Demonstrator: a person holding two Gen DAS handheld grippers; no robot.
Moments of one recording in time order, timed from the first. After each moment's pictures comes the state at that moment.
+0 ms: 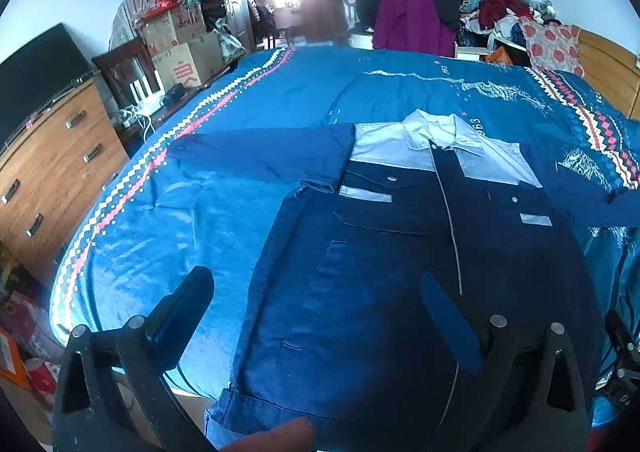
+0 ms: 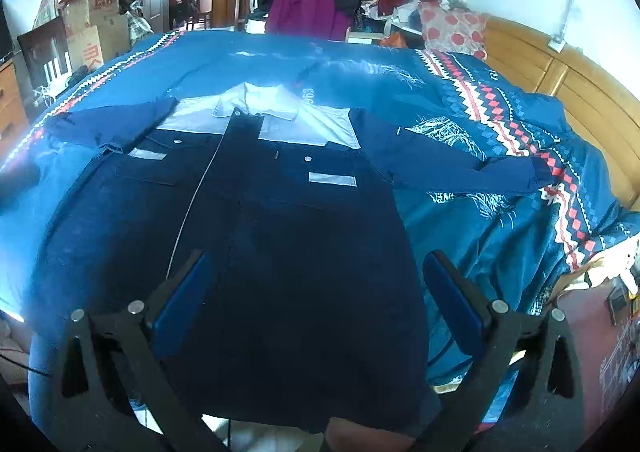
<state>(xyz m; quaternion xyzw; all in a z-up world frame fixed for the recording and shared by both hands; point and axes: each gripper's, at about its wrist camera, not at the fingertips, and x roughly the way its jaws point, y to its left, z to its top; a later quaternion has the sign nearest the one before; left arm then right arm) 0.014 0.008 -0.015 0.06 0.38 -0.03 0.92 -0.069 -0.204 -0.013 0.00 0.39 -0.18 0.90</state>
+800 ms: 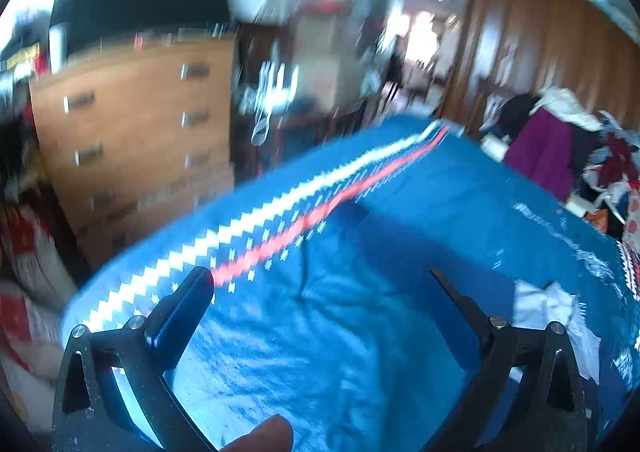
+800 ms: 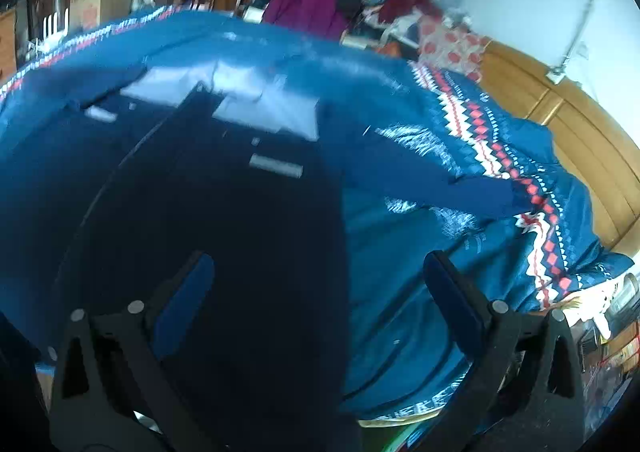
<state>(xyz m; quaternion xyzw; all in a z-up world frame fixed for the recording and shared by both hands) 0.175 0.298 0.003 -0.15 0.33 0.16 0.92 -0.072 -0.262 -0.045 -0.09 0.40 -0.19 0.89</state>
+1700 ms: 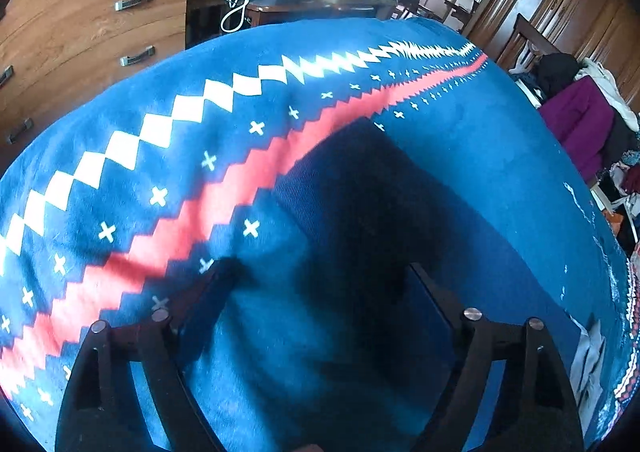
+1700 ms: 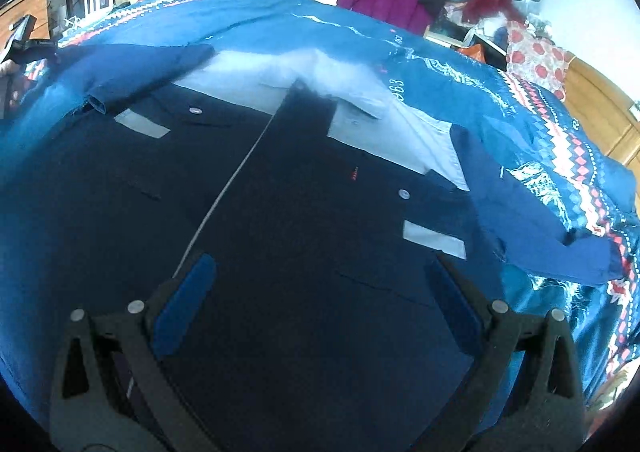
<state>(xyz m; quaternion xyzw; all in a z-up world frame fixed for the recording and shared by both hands) 0.427 0.317 -0.181 -0.21 0.45 0.12 0.86 0.078 -0.179 -0.108 -0.08 0.43 -0.09 0.89</state>
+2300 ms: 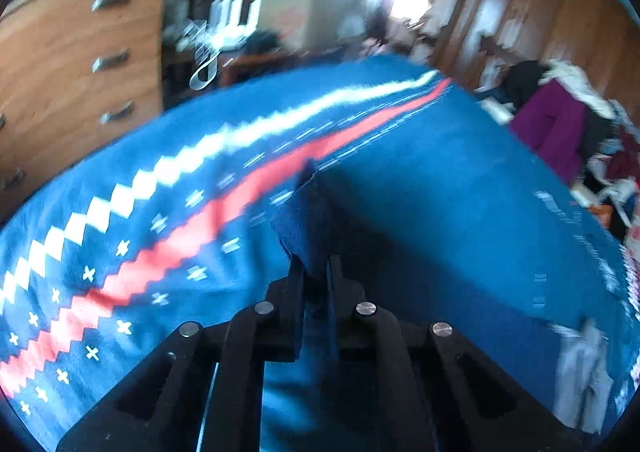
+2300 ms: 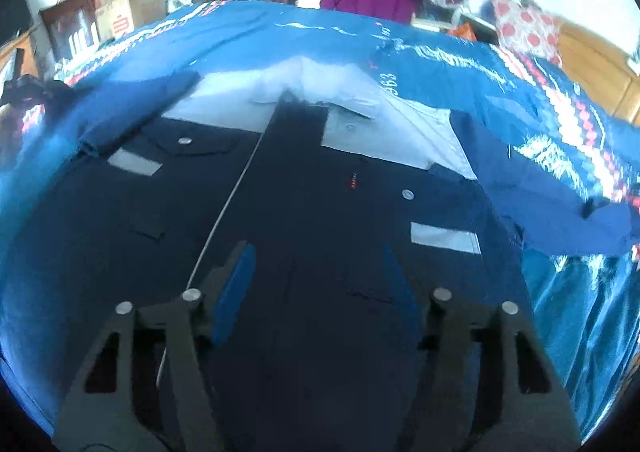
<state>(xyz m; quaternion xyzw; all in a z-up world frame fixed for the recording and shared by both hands) 0.430 0.273 -0.129 -0.17 0.36 0.08 0.91 0.088 -0.199 -0.104 0.00 0.42 -0.10 0.90</state>
